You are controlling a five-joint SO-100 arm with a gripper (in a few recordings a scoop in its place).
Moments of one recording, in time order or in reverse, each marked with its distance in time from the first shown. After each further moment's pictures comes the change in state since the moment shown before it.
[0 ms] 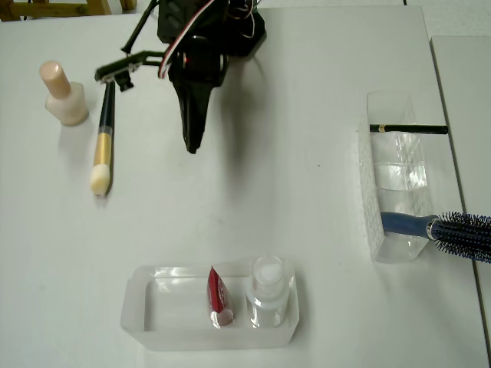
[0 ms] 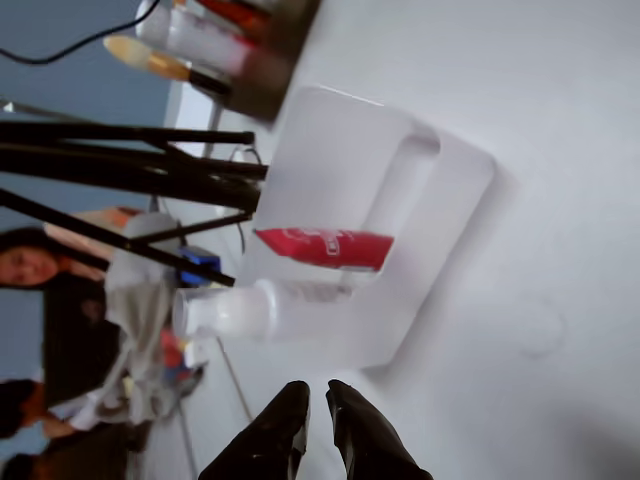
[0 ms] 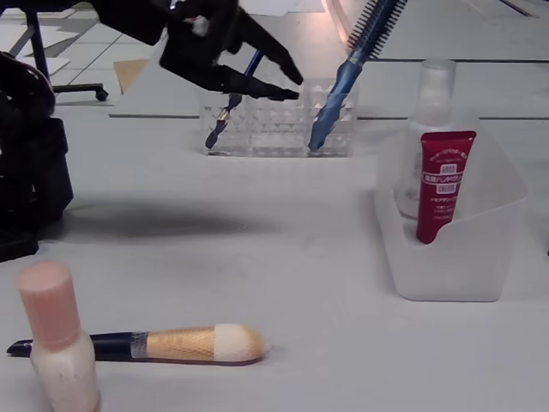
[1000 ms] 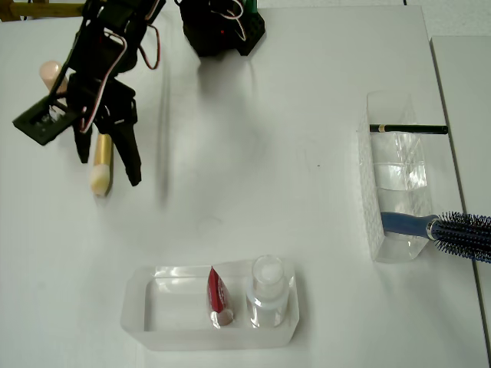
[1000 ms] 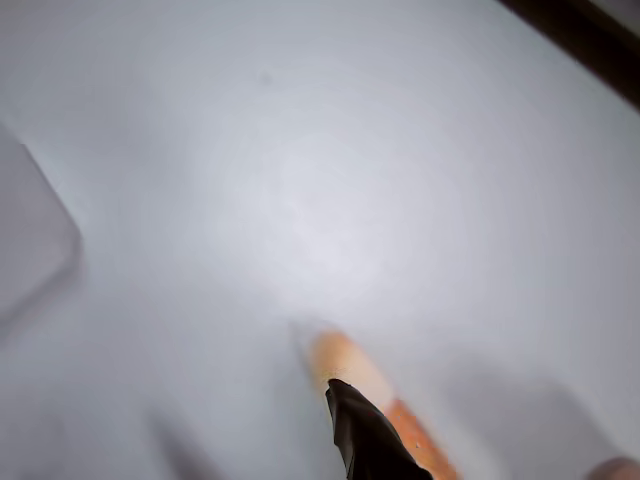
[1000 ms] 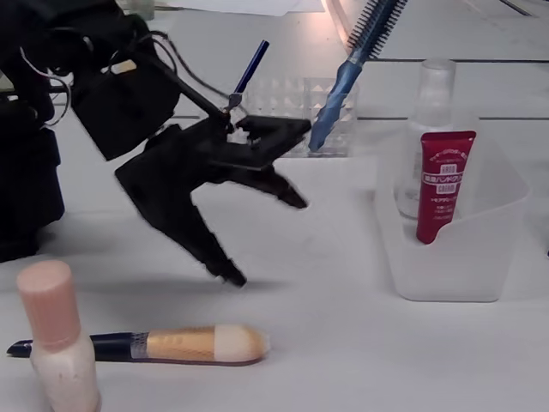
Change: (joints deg) arm 27.4 -34.0 -18.3 8.3 -60.7
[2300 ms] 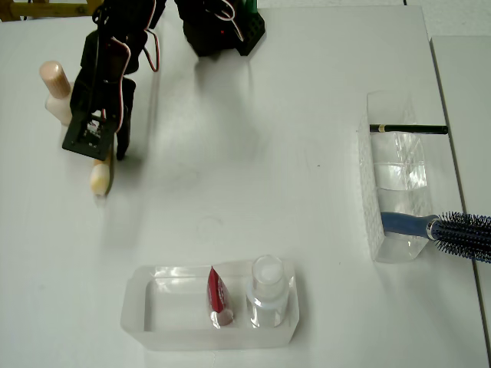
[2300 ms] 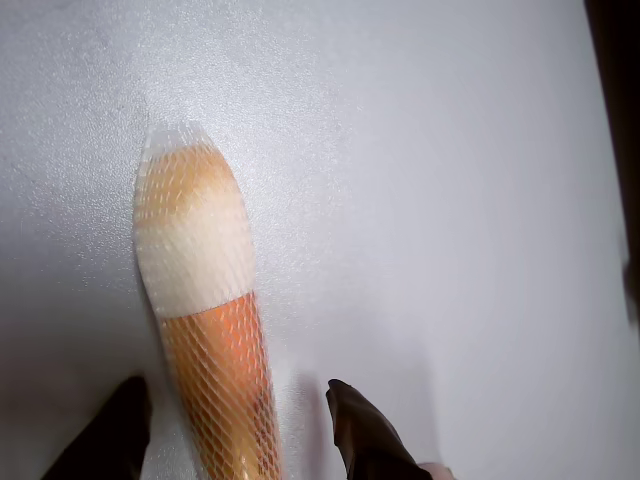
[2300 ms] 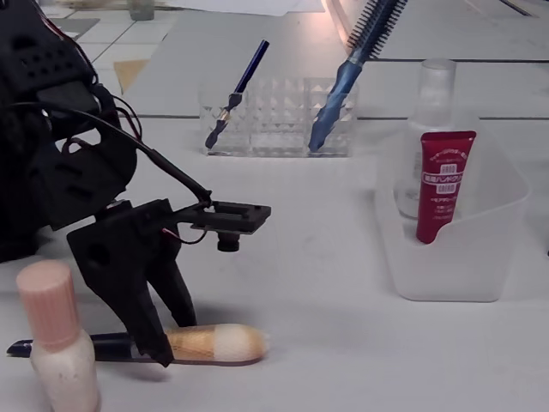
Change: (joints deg) arm 9.9 -2.9 18.6 -12.7 -47.5
